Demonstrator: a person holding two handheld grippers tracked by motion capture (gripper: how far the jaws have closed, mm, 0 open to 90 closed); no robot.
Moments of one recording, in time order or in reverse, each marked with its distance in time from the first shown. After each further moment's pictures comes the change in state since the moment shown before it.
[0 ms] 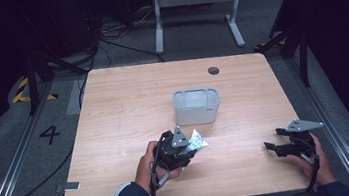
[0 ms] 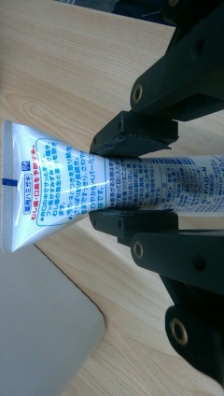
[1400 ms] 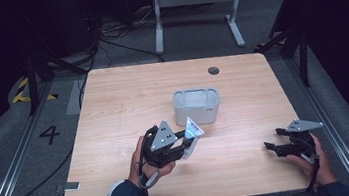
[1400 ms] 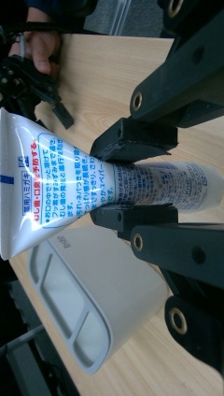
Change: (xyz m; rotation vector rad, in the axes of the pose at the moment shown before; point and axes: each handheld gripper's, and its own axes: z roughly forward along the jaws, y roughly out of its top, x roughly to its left) left arm 0.007 0.006 -0.043 -0.295 0.010 0.027; right arm 0.000 0.000 0.000 0.000 0.001 0.000
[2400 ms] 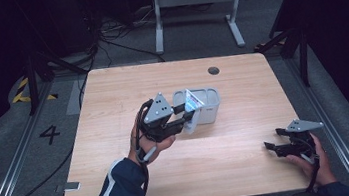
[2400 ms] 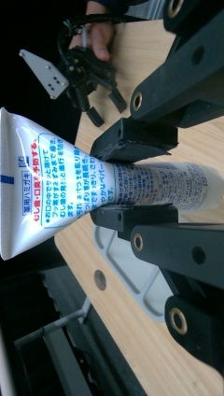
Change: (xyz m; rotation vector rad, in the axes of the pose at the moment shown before) left arm 0.036 0.052 -0.002 -0.128 0.005 -0.001; right arm 0.000 0.000 0.000 -0.001 0.001 0.001
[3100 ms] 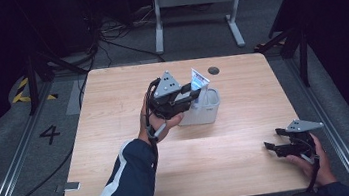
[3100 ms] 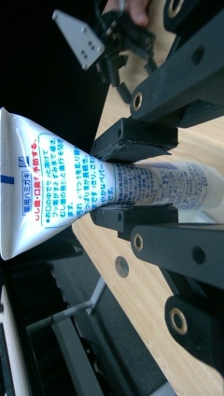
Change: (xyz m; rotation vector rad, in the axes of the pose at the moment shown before) left arm 0.026 0.027 0.038 -0.026 0.045 -0.030; right arm 0.000 0.000 0.000 0.001 0.001 -0.005
